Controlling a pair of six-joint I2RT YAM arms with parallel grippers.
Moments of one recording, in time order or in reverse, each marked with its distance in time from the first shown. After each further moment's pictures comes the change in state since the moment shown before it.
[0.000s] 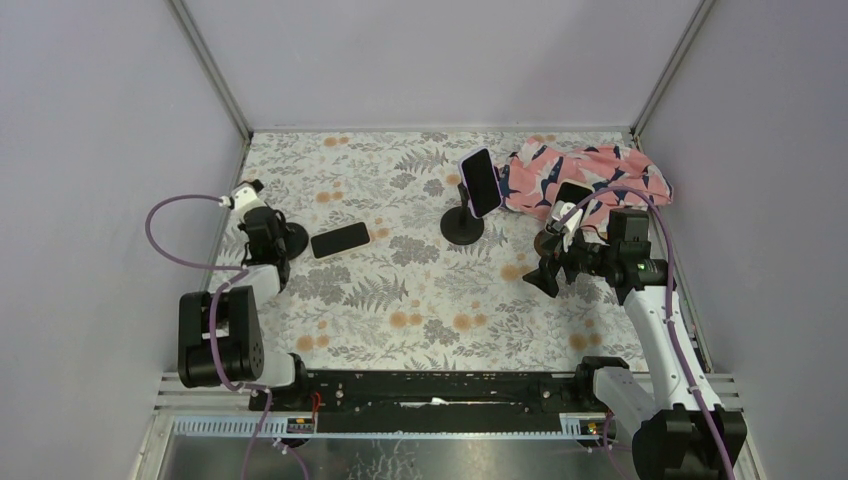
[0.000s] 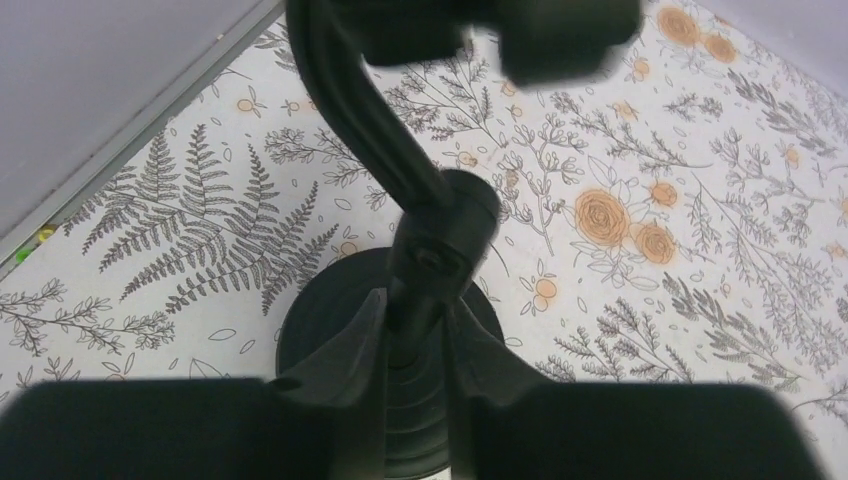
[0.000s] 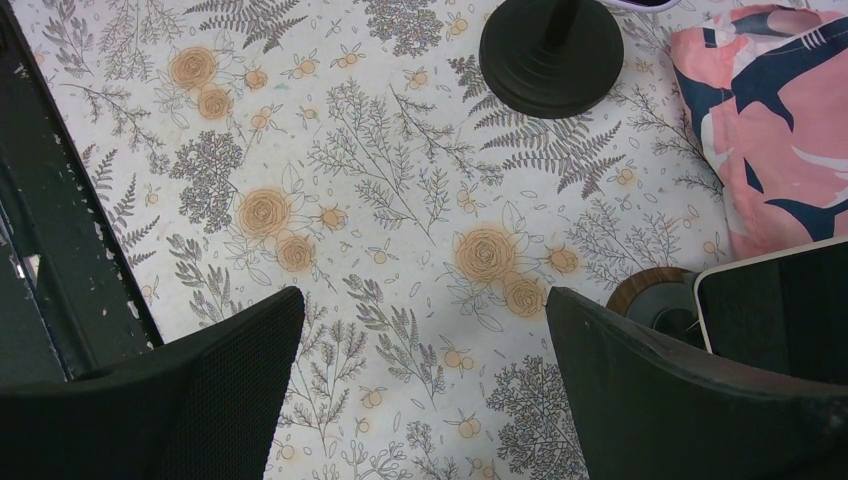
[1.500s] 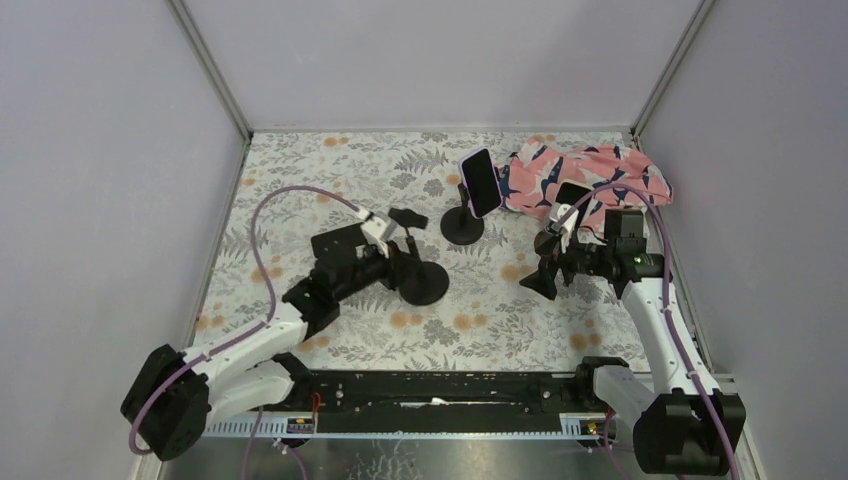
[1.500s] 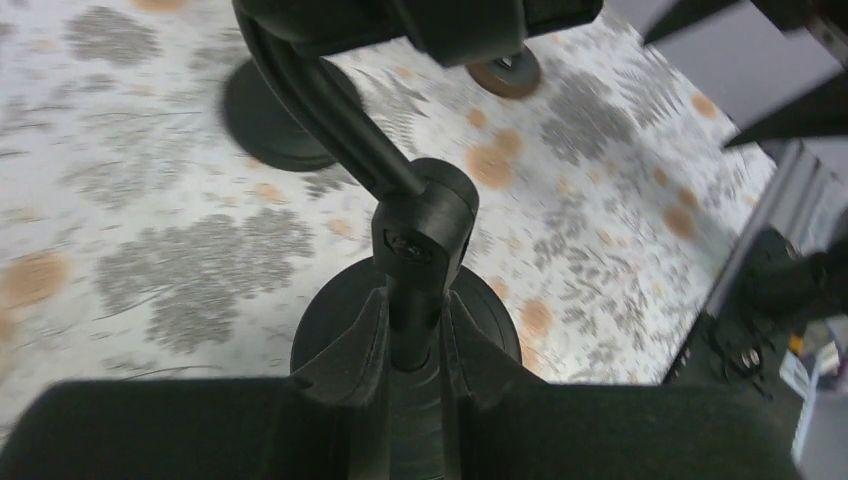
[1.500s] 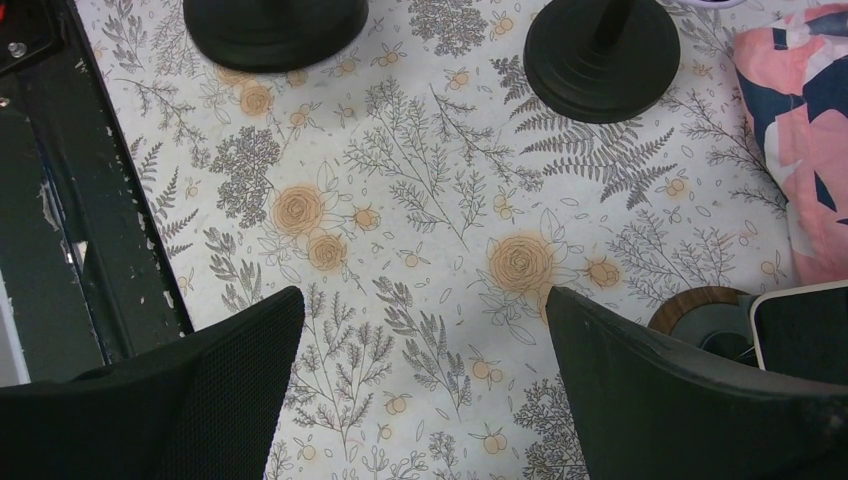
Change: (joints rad) left arm -0.771 -0.403 -0.044 -0.187 0.477 0.063; right arm 0.000 0.053 0.000 -0.024 -0.072 -0.034
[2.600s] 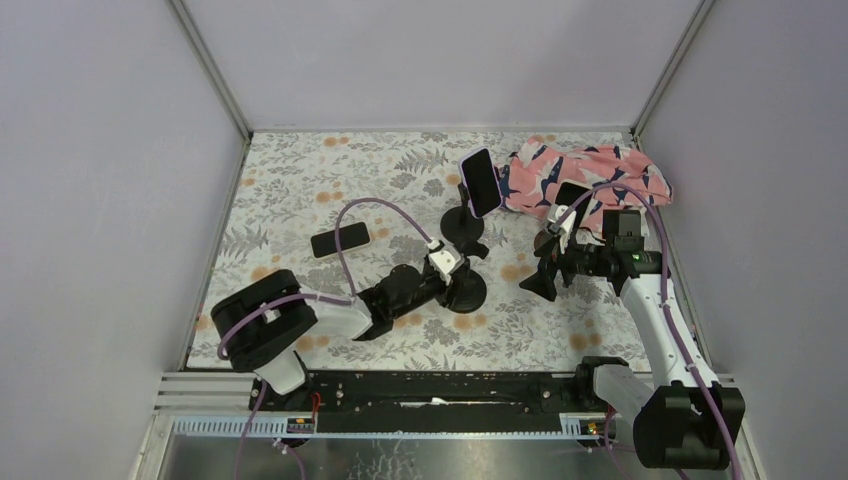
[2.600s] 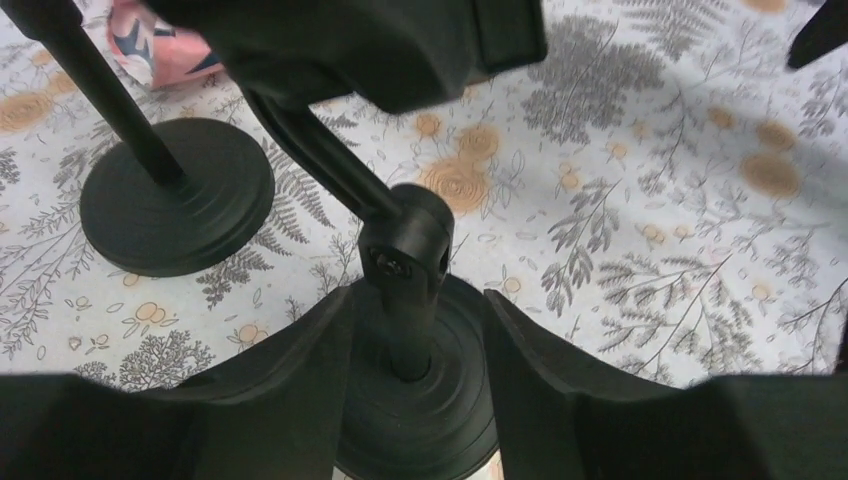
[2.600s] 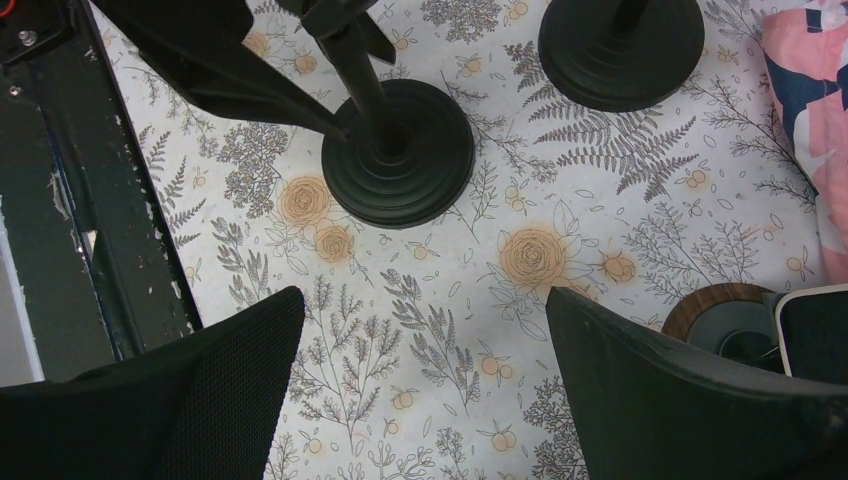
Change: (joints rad) left arm -0.377 0.638 0.039 0.634 -0.263 0.255; right arm 0.000 0.030 0.000 -0.028 -0.008 -0.030
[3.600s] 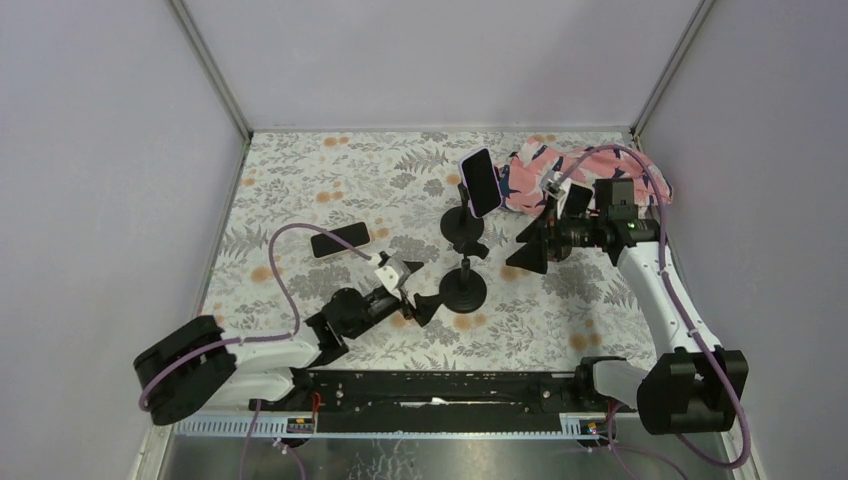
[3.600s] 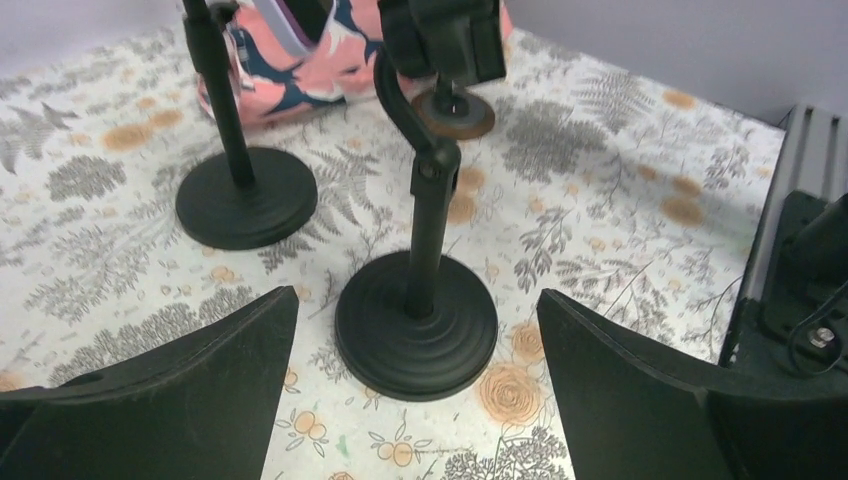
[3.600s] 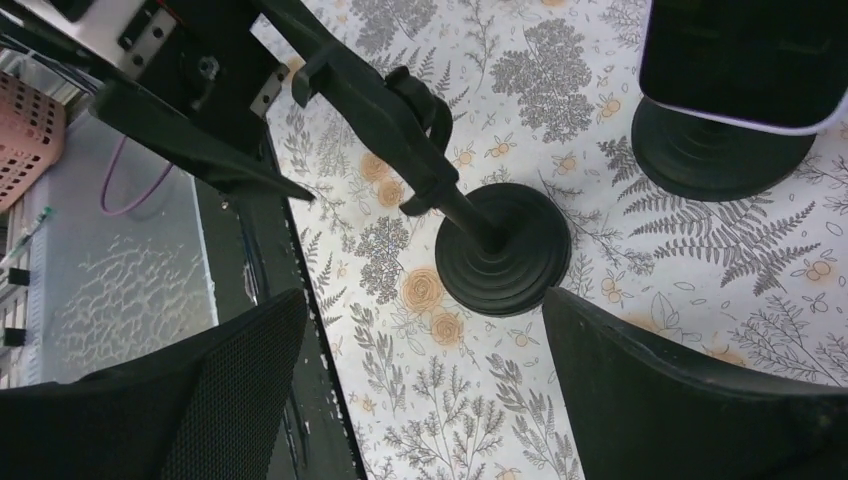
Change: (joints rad) left arm 0.018 -0.516 -0.320 0.032 -0.005 -0.049; right arm 0.043 0.159 0.187 0.002 -0.179 0.299
